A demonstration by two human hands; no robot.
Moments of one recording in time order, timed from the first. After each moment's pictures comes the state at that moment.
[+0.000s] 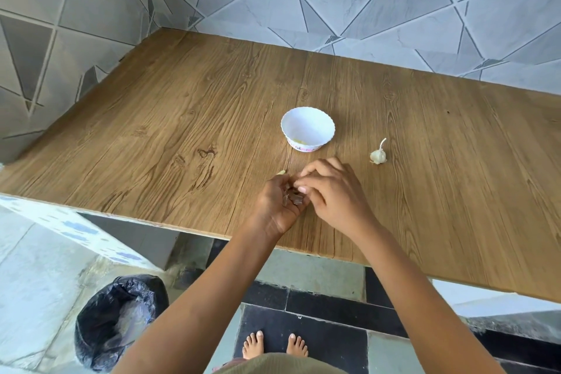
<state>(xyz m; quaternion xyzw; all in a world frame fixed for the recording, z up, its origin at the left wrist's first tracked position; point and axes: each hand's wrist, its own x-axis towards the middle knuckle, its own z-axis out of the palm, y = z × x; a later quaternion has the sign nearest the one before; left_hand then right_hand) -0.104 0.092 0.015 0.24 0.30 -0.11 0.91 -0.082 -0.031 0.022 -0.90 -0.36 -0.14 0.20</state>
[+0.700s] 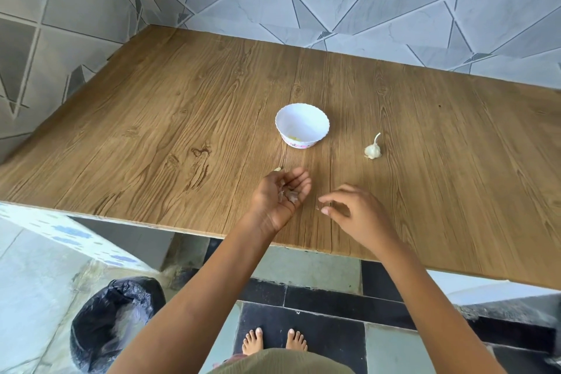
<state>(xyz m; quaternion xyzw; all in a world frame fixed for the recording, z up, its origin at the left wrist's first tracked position) -0.101 0.095 0.010 0.23 0.28 -0.14 0.92 -0.098 -0.079 0.002 -0.93 -0.25 0.01 0.25</state>
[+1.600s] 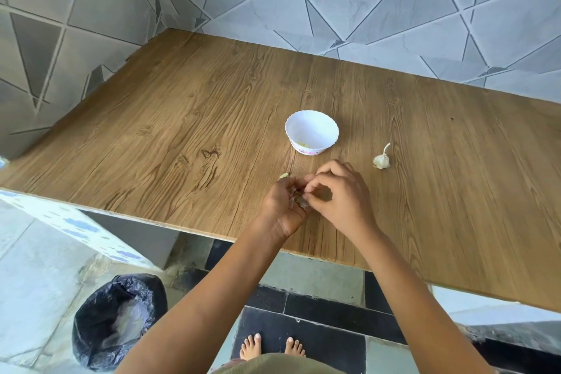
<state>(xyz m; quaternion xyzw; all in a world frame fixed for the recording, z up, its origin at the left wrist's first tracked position) -0.099 0.087 0.009 0.23 0.29 -0.11 0.92 -0.083 -0.030 0.020 -0.91 -0.28 -0.14 0.28</state>
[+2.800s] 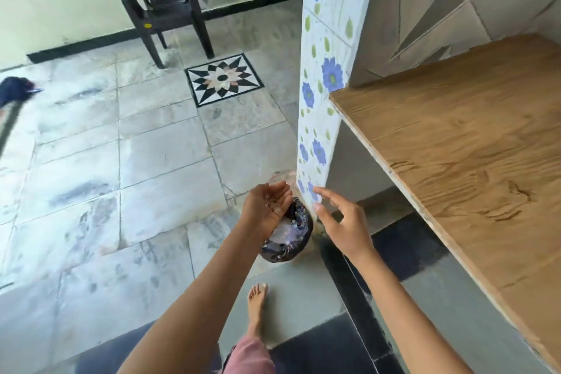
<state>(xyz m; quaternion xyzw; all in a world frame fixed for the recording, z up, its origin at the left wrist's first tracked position) -0.394 0.347 -0.063 0.08 0.45 0.38 0.80 -0.254 0.252 -0.070 -0.66 -0.52 0.28 0.46</state>
